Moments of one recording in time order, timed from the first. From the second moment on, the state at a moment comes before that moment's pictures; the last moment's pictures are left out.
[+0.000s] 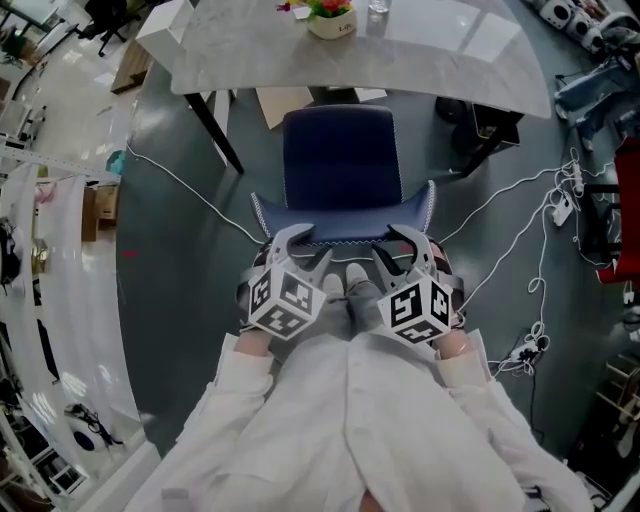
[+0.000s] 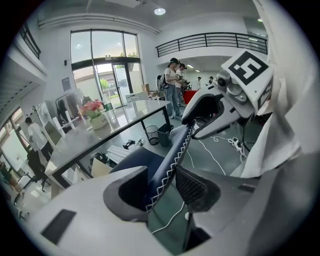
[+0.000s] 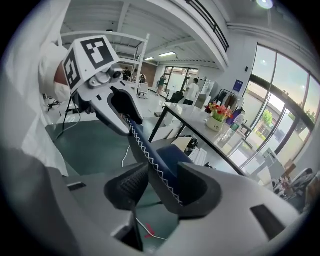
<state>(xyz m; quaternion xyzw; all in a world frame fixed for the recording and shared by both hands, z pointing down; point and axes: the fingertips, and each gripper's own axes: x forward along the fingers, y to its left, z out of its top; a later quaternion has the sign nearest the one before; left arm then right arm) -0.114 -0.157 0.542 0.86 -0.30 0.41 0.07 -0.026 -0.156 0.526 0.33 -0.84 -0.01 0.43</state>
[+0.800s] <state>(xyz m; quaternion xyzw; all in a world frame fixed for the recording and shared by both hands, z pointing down) -0.112 -0.160 0.543 0.86 -0.28 0.41 0.06 -0.022 -0.162 0.530 0.34 -0.81 -0.05 0.47</state>
